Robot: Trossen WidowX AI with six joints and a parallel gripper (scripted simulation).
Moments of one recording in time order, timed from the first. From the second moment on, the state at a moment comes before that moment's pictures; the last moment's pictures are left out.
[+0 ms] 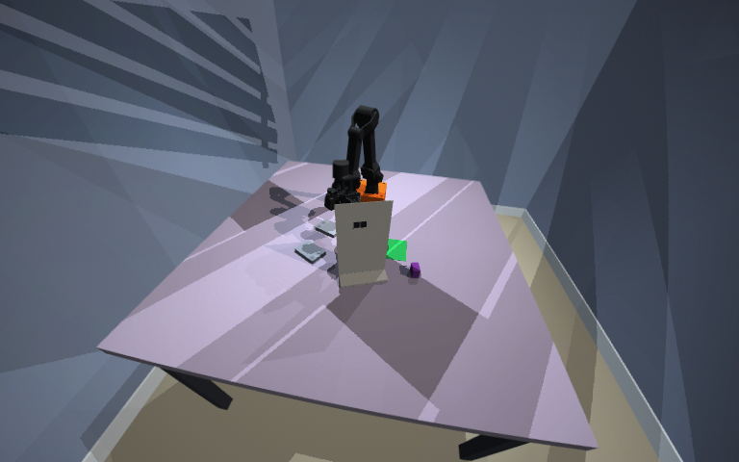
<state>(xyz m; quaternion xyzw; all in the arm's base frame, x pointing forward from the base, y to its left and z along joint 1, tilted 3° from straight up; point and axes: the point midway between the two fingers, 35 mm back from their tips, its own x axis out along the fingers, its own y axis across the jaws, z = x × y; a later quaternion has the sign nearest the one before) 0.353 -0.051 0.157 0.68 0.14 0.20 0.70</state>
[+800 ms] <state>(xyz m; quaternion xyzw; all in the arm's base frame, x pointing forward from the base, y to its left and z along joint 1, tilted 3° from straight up) 0.335 -0.056 0.155 0.68 0.15 0.20 0.70</state>
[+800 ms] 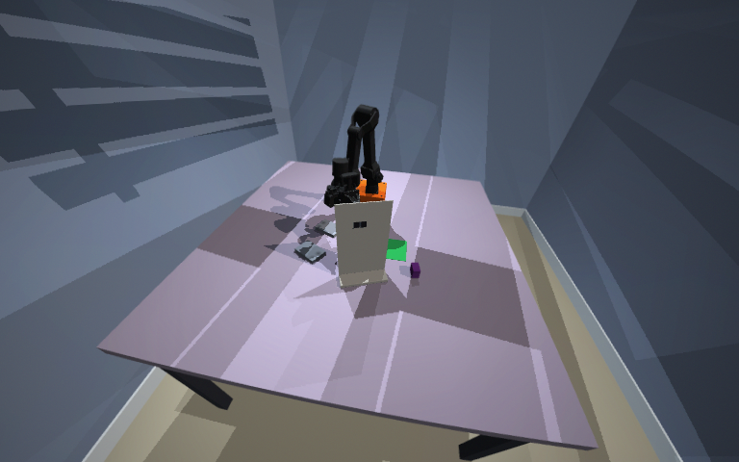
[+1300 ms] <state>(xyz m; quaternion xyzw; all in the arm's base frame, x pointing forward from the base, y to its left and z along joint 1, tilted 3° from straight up) 0.326 -0.059 0.155 0.68 0.15 0.20 0.69</state>
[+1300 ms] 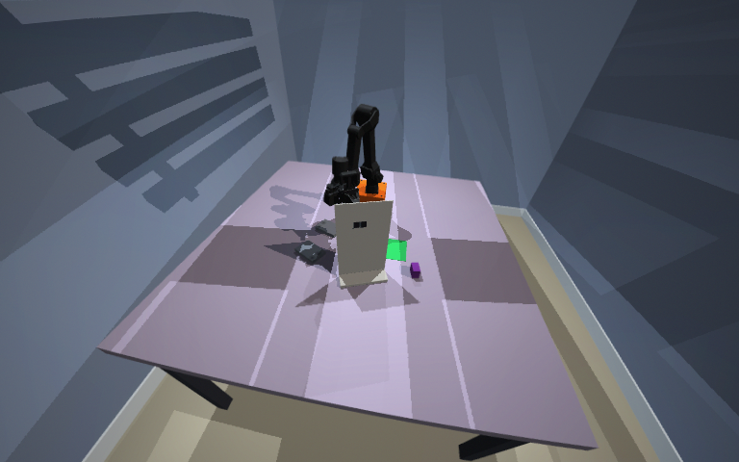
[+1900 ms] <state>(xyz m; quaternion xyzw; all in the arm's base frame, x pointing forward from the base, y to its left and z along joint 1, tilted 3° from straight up) 0.315 -0.063 0.185 0.68 0.15 0.20 0.70</state>
